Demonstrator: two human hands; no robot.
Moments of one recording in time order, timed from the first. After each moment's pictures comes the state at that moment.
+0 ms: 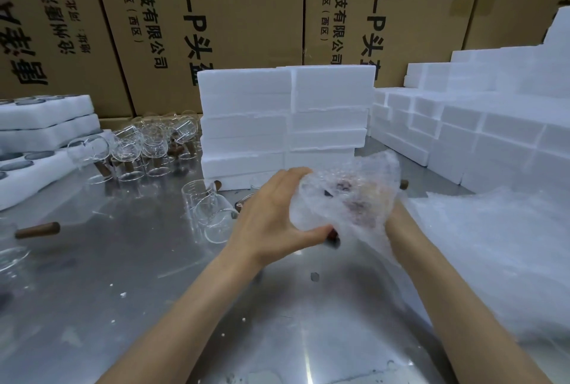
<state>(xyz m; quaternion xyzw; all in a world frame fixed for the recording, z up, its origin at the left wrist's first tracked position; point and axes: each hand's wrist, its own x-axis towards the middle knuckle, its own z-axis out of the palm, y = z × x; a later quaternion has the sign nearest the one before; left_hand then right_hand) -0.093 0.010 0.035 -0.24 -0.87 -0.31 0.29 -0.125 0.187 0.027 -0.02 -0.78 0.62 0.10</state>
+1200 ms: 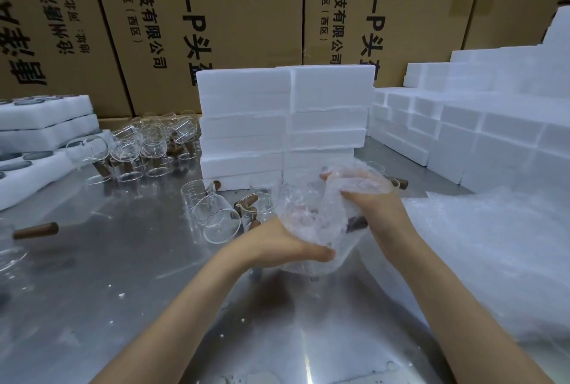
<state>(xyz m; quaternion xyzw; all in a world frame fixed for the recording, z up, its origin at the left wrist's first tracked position) -0.091 0.013 0.035 -0.22 -0.86 -0.46 -0.08 -0.105 0.182 0.041 0.14 -0.70 0.69 0.13</state>
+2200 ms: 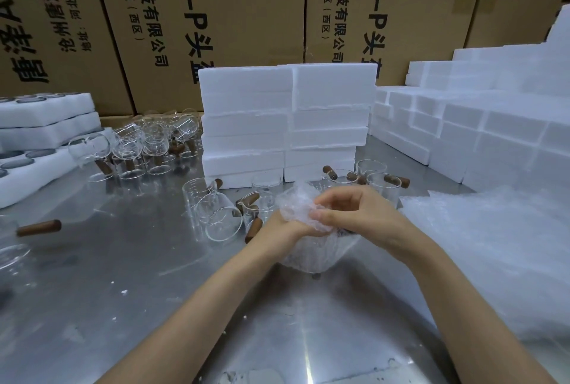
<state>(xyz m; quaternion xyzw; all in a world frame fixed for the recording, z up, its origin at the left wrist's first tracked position) -0.102 0.023 0.015 -0.17 -0.75 -0.64 -0.01 -0.094 0.181 0.046 0.24 -0.77 0.59 -0.03</state>
